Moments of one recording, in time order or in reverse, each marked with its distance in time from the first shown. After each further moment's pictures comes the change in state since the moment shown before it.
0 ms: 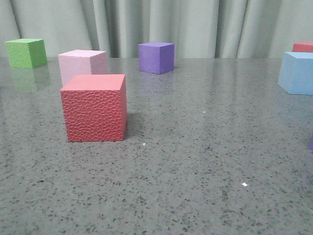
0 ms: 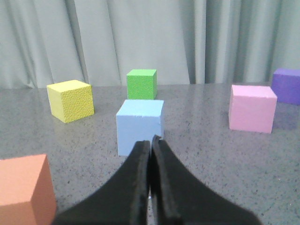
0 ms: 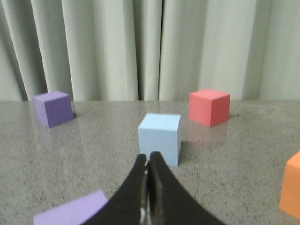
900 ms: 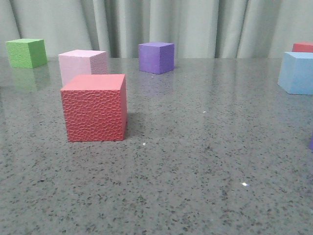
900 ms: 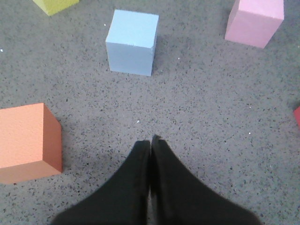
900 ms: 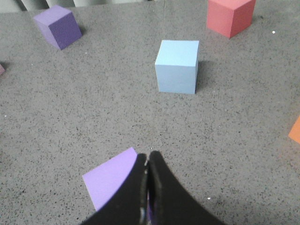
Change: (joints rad) left arm 0.000 0.651 -0.756 -0.074 0.862 0.000; right arm 0.000 0.466 -0.583 0.115 0.665 0.000
